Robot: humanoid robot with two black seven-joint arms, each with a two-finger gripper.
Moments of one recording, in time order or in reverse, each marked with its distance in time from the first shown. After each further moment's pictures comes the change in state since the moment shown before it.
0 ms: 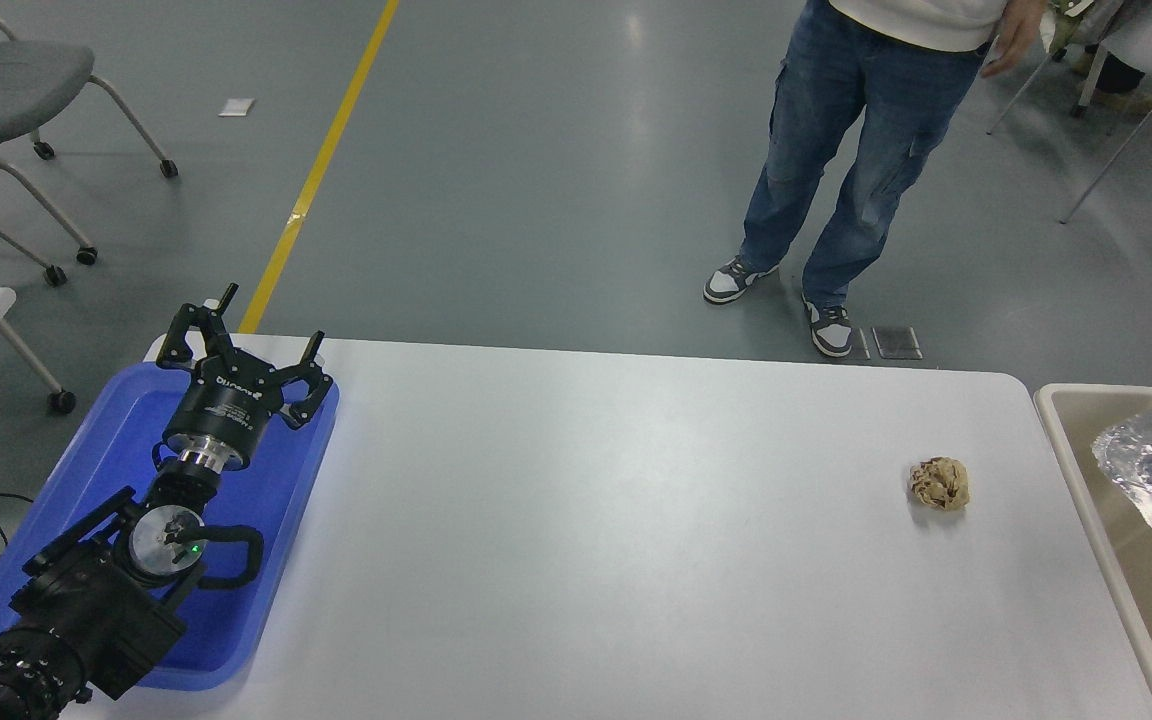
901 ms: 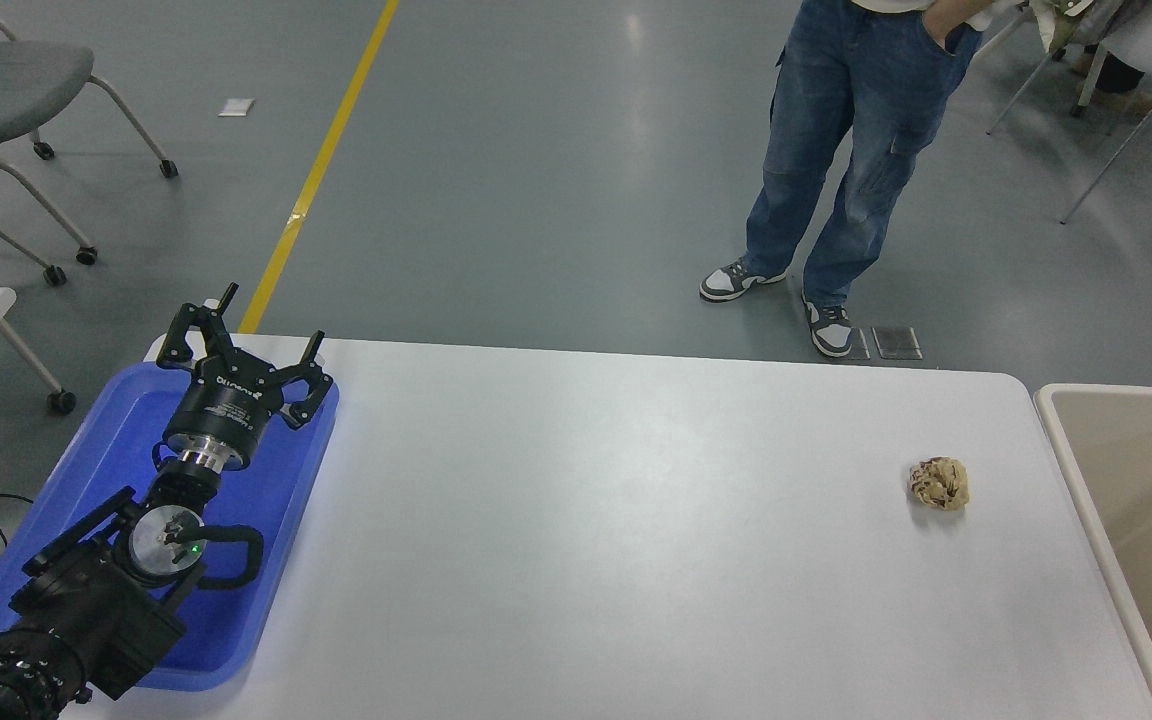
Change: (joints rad) left arm 0.000 0.000 0.000 0.000 0.000 0.000 0.000; right arm 0.059 -0.040 -0.023 0.061 -0.013 0.015 0.008
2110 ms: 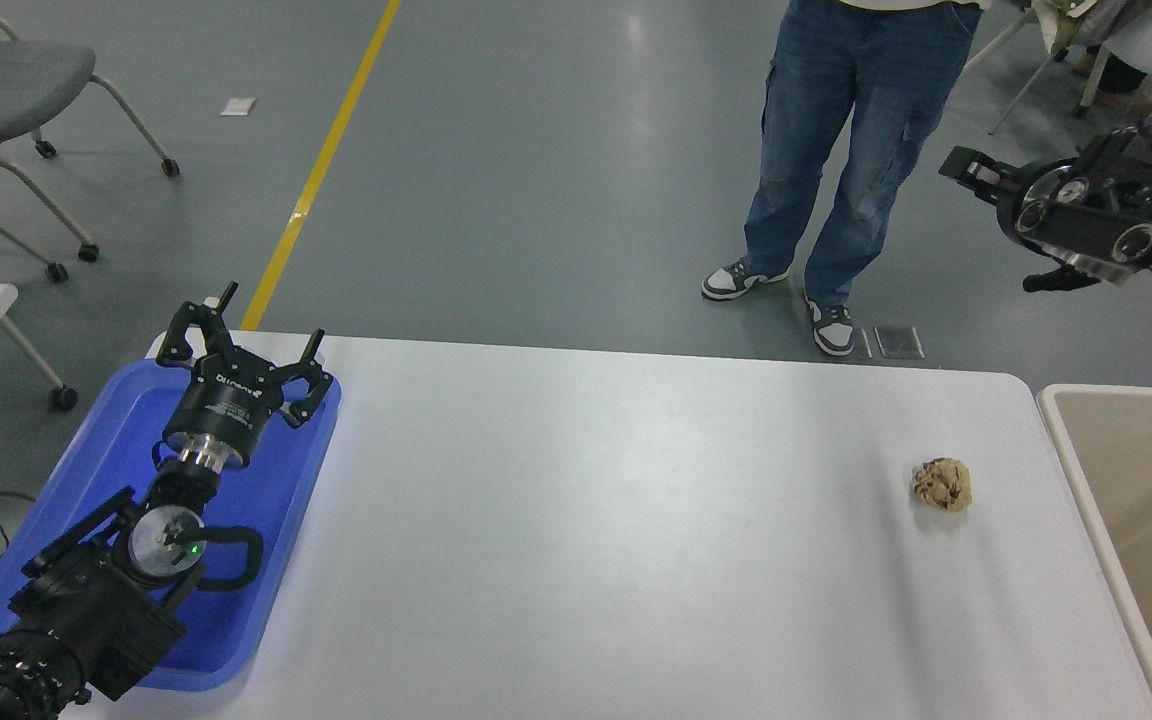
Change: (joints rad) left arm 0.000 0.000 0.000 0.000 0.000 0.000 0.000; right arm 1.002 0.138 -0.552 0.674 -0.002 0.238 -0.001
